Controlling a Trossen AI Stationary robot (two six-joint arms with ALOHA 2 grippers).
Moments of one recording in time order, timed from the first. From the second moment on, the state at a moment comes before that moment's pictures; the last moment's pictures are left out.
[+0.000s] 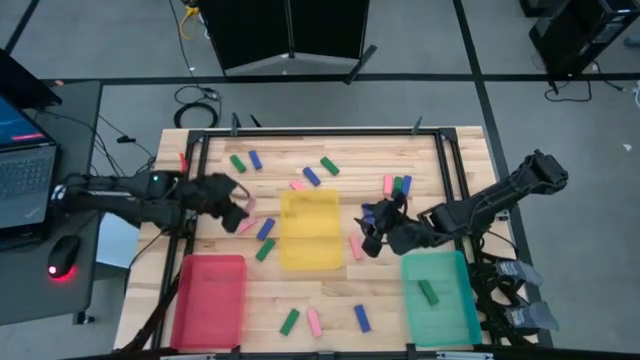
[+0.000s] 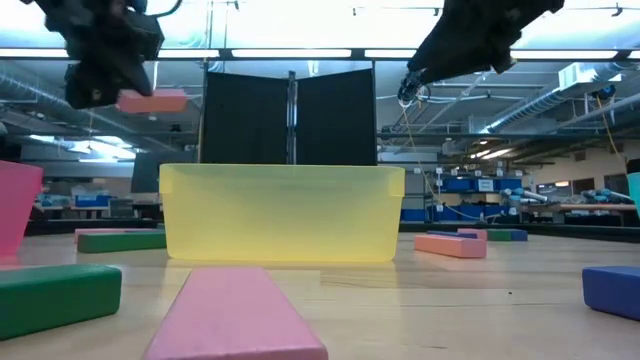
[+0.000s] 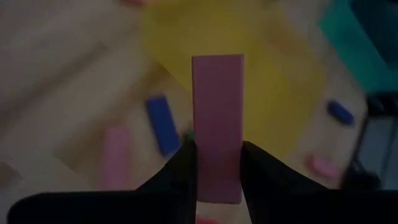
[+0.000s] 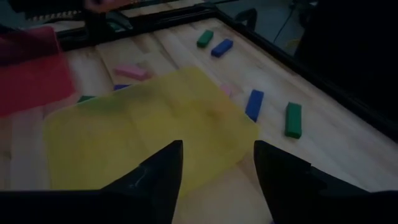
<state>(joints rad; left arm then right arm) -0.07 0.75 0.73 -0.81 -0.05 -0.90 0.38 1.31 0.88 -0.32 0.78 0.58</state>
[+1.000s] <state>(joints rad) -0.83 1.10 0.73 -0.81 0.17 -1.50 0.31 1.31 0.88 -0.32 0.73 0.54</state>
